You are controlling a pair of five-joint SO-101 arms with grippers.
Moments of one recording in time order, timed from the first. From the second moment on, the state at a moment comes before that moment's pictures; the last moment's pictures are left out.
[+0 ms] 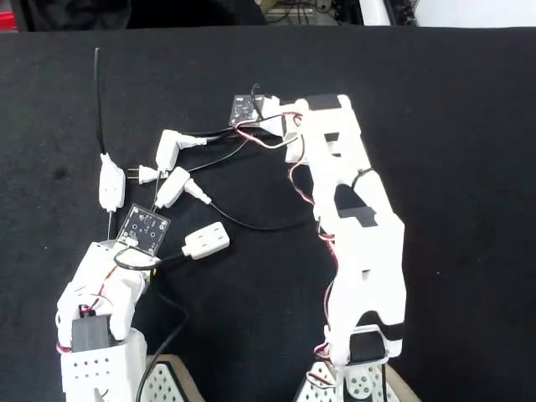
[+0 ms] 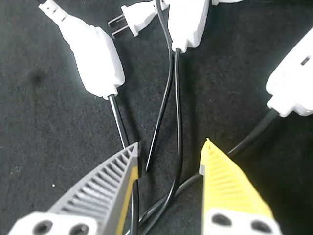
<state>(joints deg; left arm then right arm) -14.1 -103.6 96.7 61.0 -36.2 -8.4 42.4 -25.0 65.1 70.5</state>
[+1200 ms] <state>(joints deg) -14.1 -103.6 96.7 61.0 -36.2 -6.5 49.3 -28.2 53.8 71.5</state>
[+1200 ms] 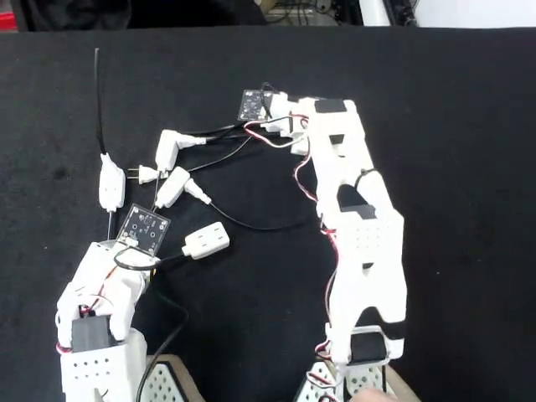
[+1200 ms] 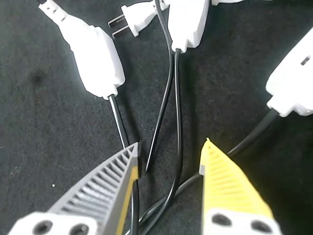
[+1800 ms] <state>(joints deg) -14.1 -103.6 96.7 61.0 -36.2 -5.7 58.5 -55.5 85.9 76.0</state>
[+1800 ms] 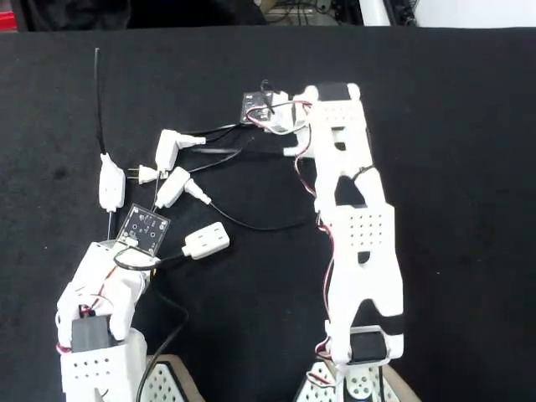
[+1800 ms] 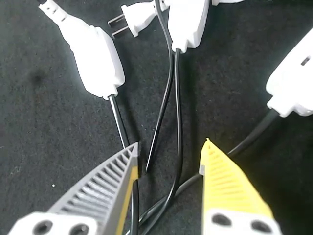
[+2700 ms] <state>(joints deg) -14.1 -103.6 96.7 61.0 -36.5 -1.7 0.6 -9.0 91.6 34.9</state>
